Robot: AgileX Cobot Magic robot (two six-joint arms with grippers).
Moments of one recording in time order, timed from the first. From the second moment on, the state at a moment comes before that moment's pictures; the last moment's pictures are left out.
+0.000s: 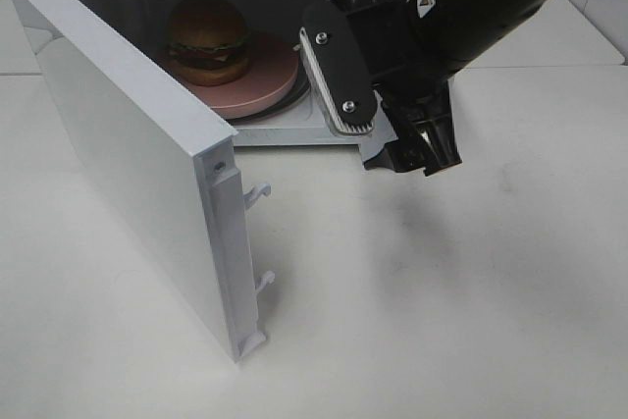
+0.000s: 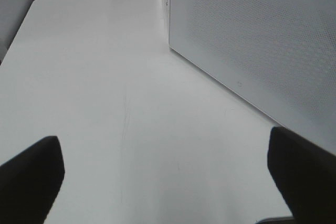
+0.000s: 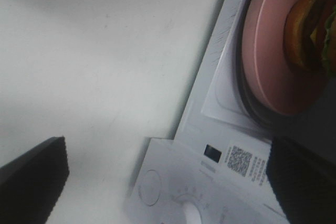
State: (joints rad) left arm -0.01 0.00 -0.52 -0.06 1.07 0.04; right arm 0.63 1.63 -1.15 0.00 0.47 -1.34
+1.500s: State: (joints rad) left arm -0.01 0.00 -0.52 -0.06 1.07 0.04; right arm 0.66 2.19 -1.68 -0.04 0.39 -1.08
